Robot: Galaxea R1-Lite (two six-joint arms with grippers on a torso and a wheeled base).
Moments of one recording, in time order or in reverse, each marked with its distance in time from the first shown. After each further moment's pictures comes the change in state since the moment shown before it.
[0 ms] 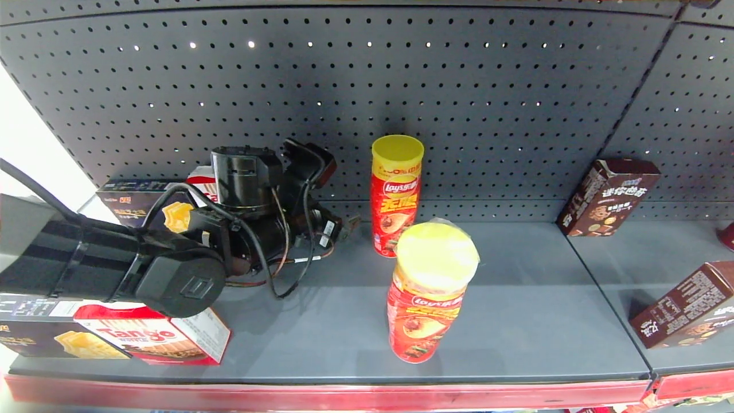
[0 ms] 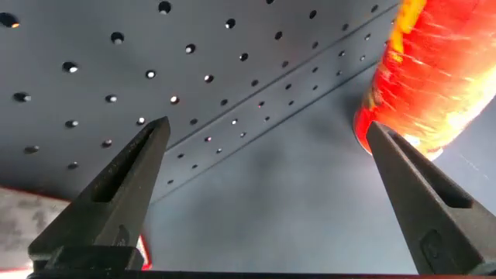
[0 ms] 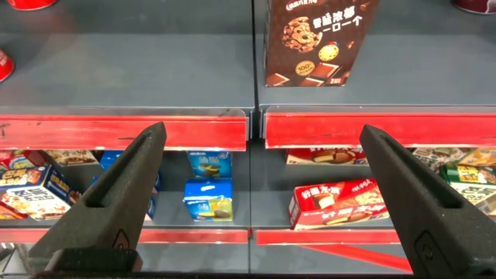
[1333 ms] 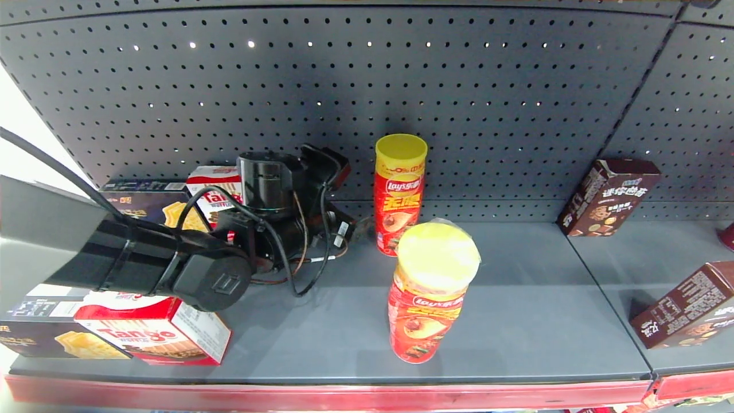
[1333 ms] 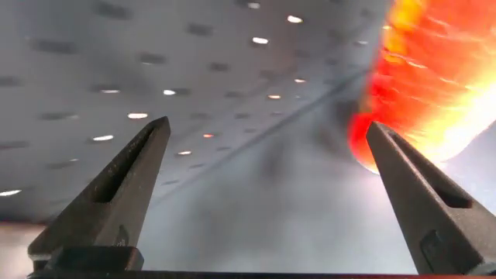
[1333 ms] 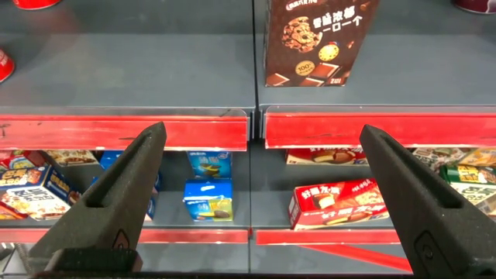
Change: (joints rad) left arm -0.020 0.060 -0.056 -0.003 0.025 -0.019; right arm 0.000 0.000 0.000 0.000 0.000 0.000
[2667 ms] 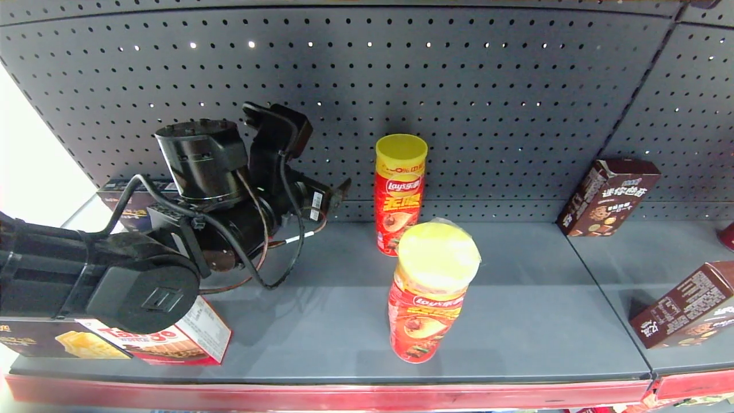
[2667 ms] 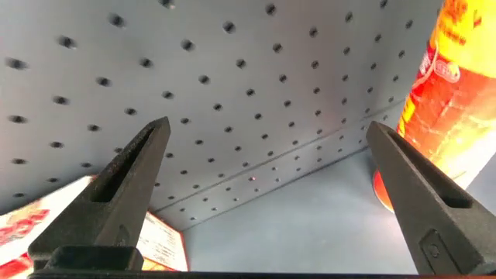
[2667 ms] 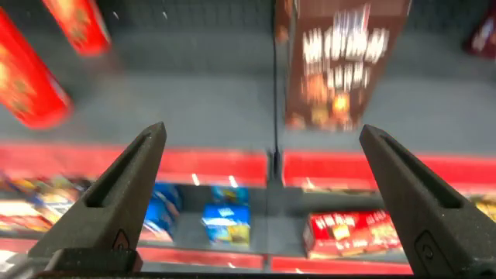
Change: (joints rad) left arm -0.005 -0.158 0.122 -0.176 0.087 -0.013; right arm 0.010 0.068 -0.147 0.011 0.064 0.026
